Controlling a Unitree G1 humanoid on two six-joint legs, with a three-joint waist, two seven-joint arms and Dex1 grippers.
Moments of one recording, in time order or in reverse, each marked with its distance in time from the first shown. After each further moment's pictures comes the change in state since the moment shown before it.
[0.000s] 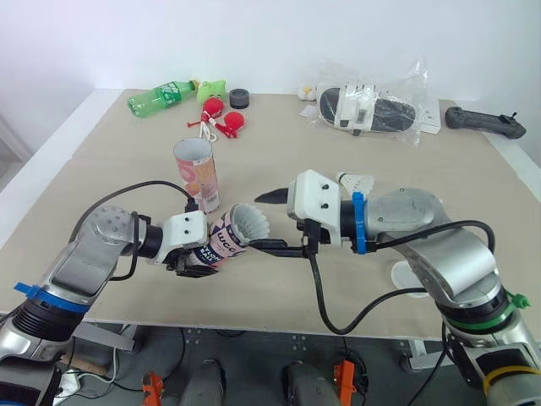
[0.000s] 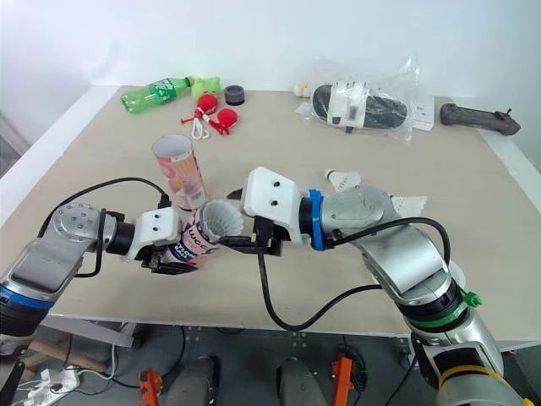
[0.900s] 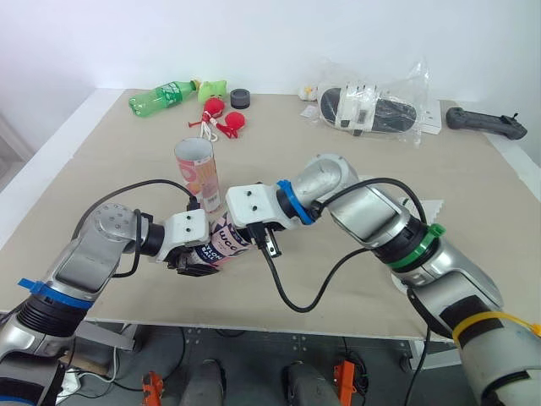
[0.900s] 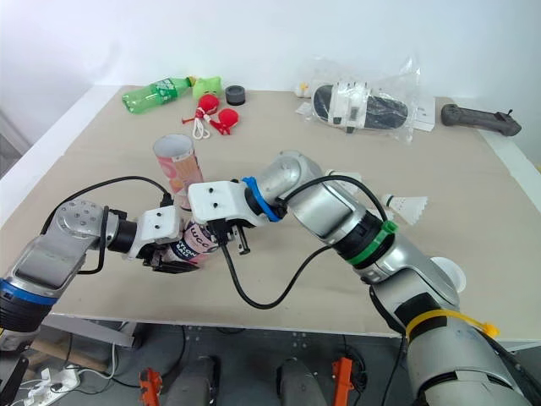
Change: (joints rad) left arm -0.021 -0.009 -0.009 0.029 0.010 -0.004 -0.021; right arm -0.419 0.198 0.423 0.614 -0.371 -0.346 0.353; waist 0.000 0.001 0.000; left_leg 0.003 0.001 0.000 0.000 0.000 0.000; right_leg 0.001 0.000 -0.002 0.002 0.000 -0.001
